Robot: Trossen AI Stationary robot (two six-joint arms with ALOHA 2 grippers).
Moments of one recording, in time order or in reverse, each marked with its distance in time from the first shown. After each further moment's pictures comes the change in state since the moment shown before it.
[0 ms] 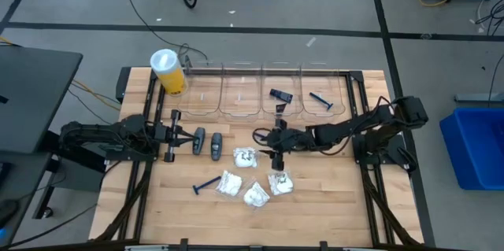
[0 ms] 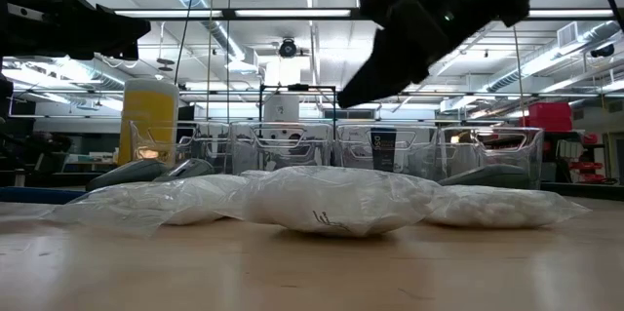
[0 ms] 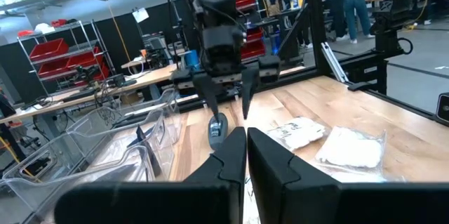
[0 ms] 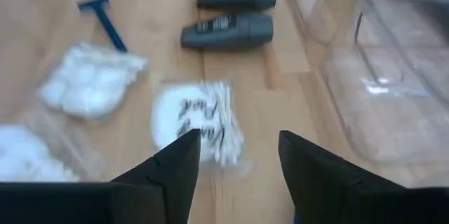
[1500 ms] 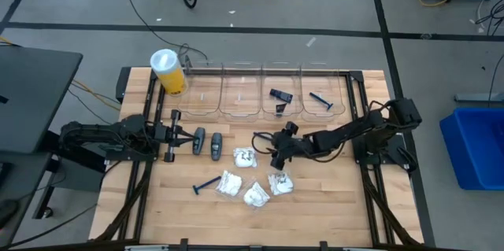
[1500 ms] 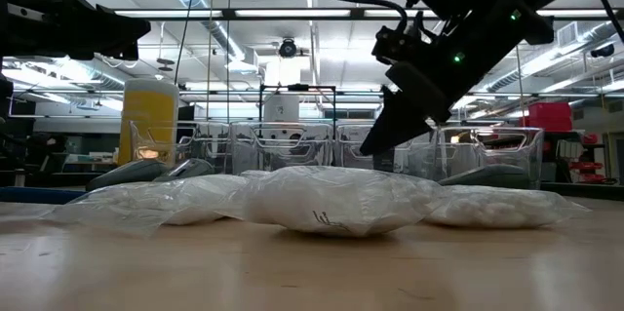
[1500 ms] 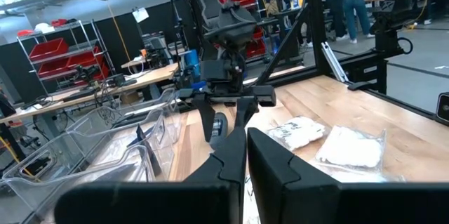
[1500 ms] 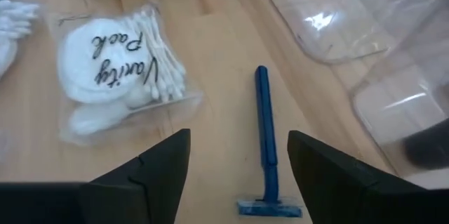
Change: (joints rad) left arm 0.000 0.000 0.000 -0.001 0.000 0.000; right arm 0.030 0.072 -0.045 -0.081 0.233 0.271
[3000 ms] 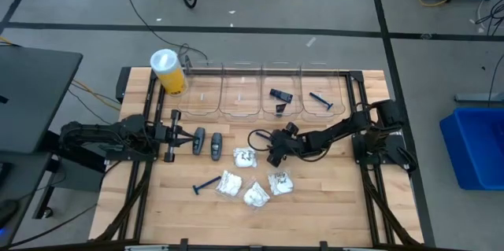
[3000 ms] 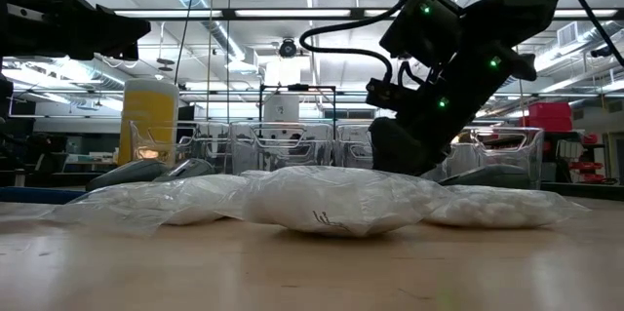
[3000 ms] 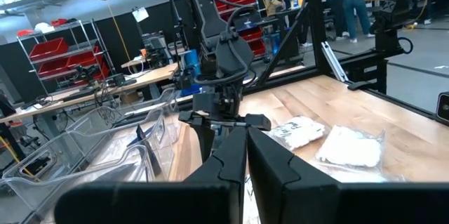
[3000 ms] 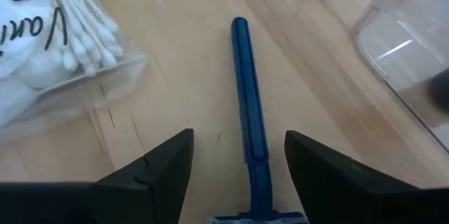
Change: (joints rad) left arm 0.000 0.000 0.000 -0.001 0.000 0.000; right arm -0.047 0.150 0.007 0.022 -0.005 0.143
